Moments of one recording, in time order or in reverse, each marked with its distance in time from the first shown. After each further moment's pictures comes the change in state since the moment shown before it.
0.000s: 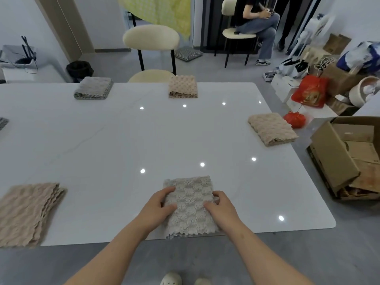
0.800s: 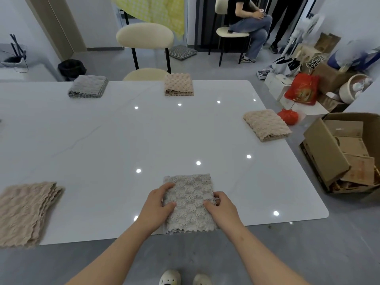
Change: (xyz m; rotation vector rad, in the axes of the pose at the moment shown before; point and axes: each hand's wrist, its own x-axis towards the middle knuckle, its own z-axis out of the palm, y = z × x) left_hand -0.003 -0.007 0.004 0.255 0.085 0.130; right_hand -0.010 0.015 0.001 -0.048 0.074 -0.027
